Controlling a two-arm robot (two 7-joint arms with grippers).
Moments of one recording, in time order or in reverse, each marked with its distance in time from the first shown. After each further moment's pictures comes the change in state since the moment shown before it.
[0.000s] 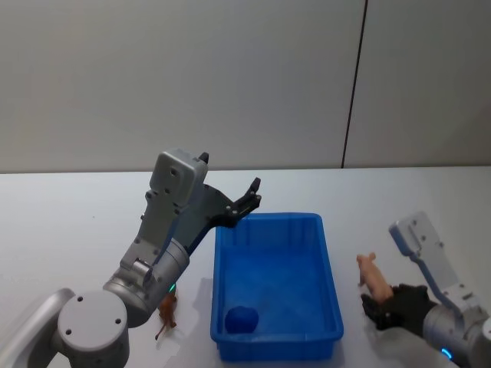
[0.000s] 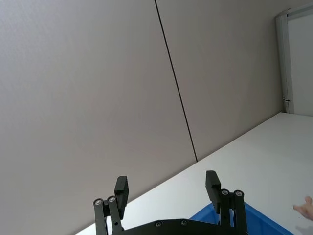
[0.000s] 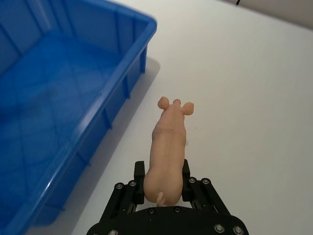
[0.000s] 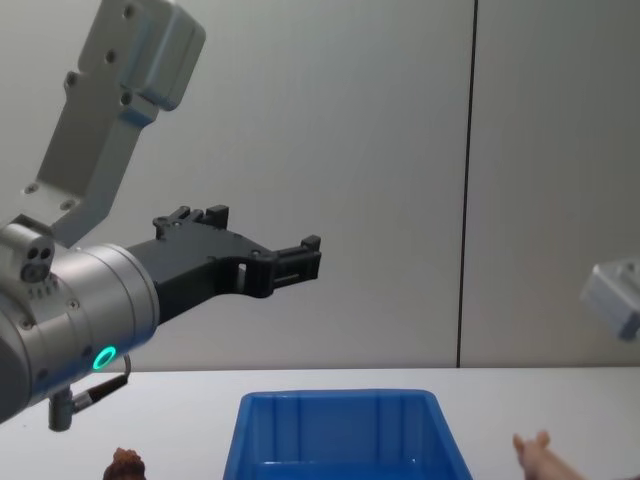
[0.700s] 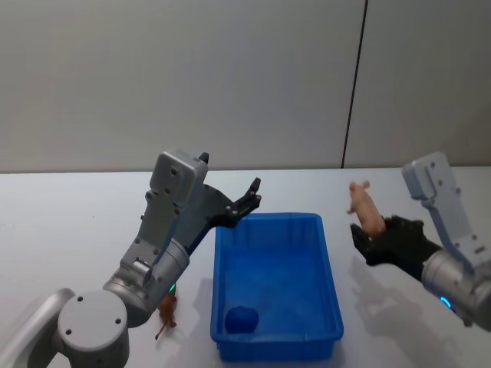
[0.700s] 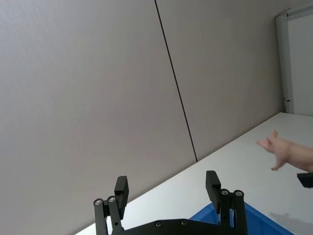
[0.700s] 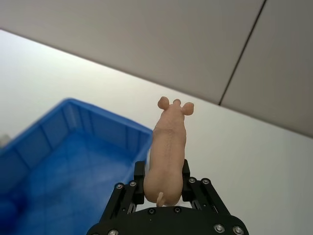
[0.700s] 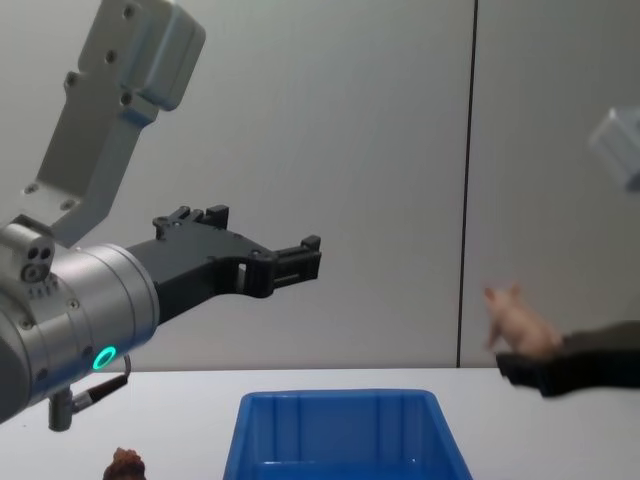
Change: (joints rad) left arm 0.000 0.000 0.000 0.000 0.000 0.000 0.000; right arm 0.052 -0.013 0.026 -0.070 0.021 -0.149 0.012
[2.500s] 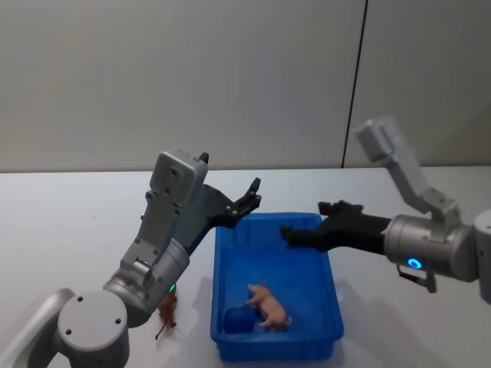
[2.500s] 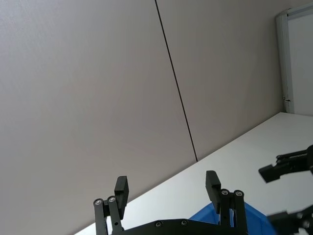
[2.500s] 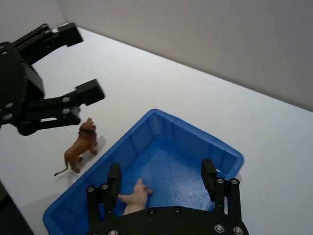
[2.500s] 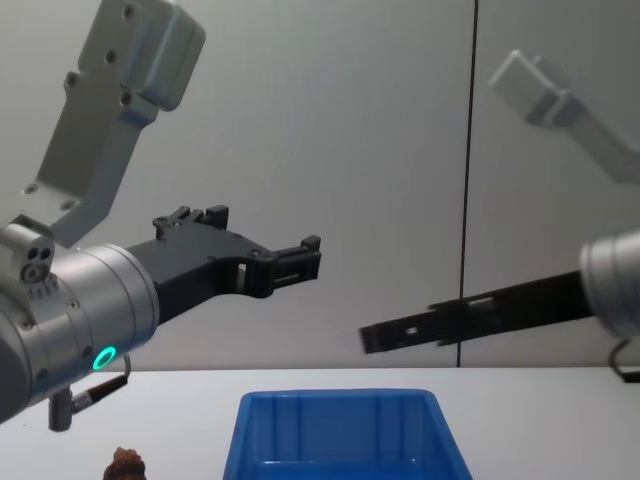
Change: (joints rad) left arm 0.000 0.000 0.000 0.000 0.000 0.000 0.000; right arm 0.192 -0.058 -0.023 0.098 0.081 0.191 0.321
